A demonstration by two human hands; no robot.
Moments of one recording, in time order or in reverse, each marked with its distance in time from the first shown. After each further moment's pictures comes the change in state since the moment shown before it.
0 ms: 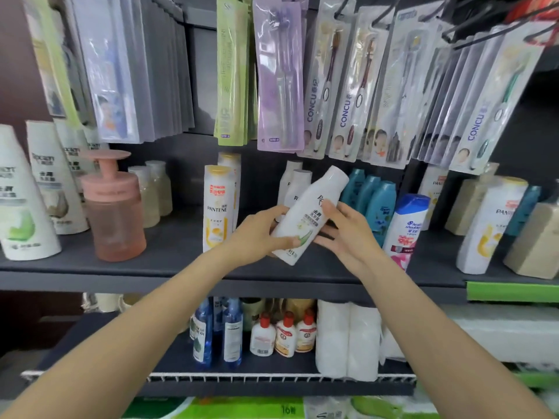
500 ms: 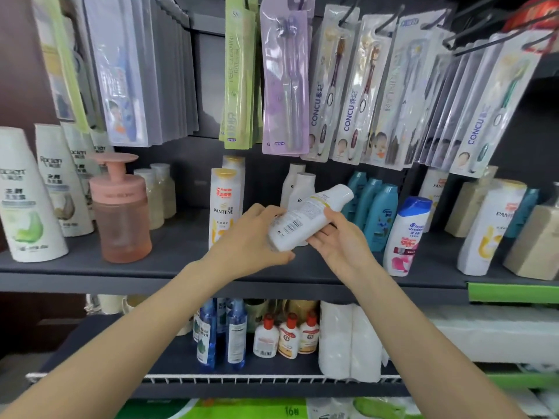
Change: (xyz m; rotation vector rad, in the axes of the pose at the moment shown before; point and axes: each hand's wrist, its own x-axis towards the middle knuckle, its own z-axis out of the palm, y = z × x) left_hand -0.033 0.012 -0.013 0.460 0.182 0.108; right_hand -0.012 0.008 0.020 0.418 -0.021 0.078
